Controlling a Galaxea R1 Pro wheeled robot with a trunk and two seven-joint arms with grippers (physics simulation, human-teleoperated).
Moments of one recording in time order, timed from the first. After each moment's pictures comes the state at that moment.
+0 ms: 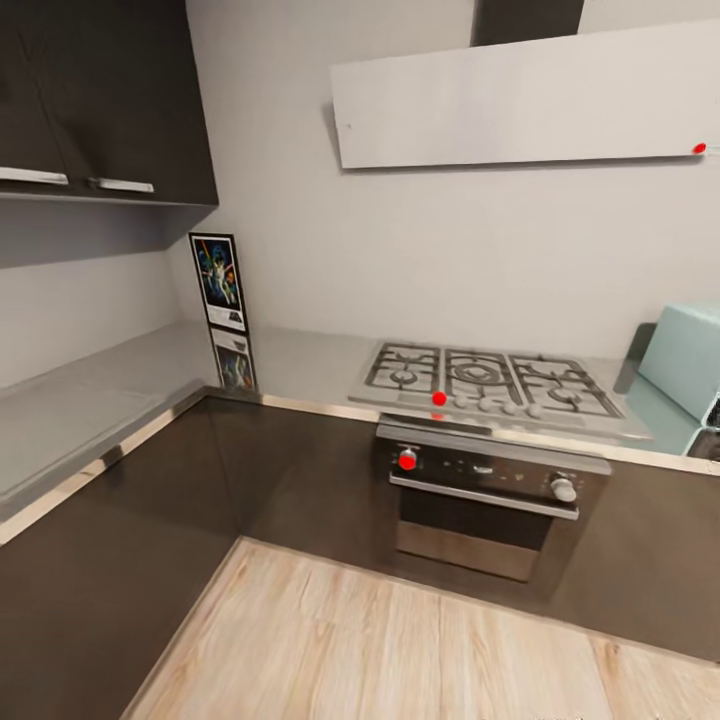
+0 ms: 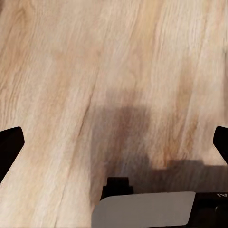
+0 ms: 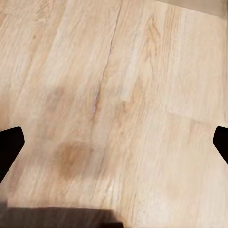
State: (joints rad) left arm 0.05 0.03 0.01 -0.61 0.00 -0.05 0.00; right arm -0.17 -0.03 0.01 -0.29 0.00 -0.26 0.00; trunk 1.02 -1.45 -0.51
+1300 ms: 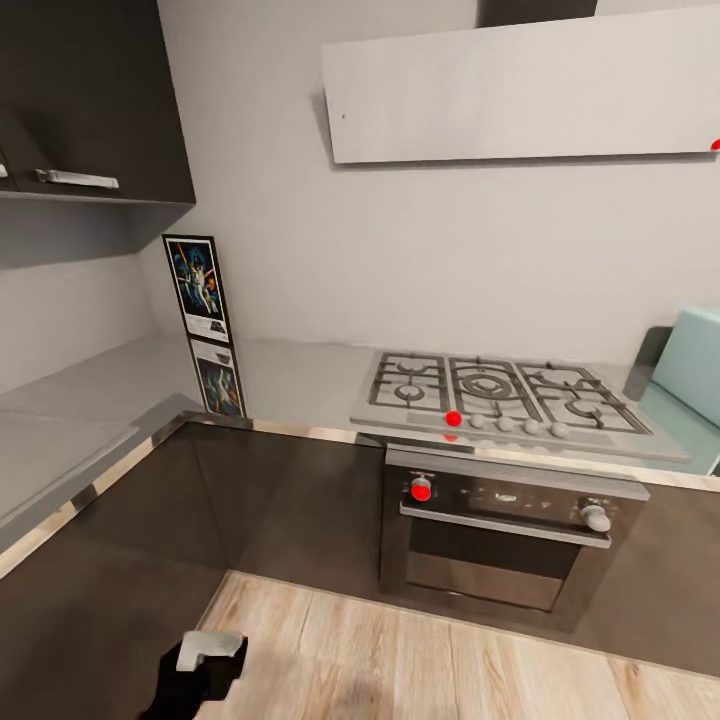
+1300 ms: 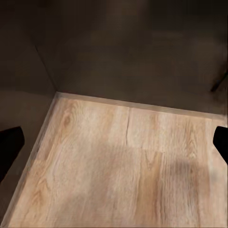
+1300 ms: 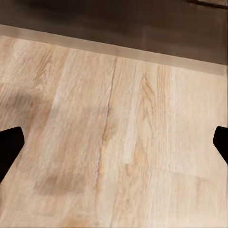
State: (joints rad) left arm 0.05 0.03 0.00 -1.30 0.00 0.20 -0.01; right arm -0.17 -0.05 0.00 -0.29 -0.01 -0.41 0.00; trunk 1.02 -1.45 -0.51
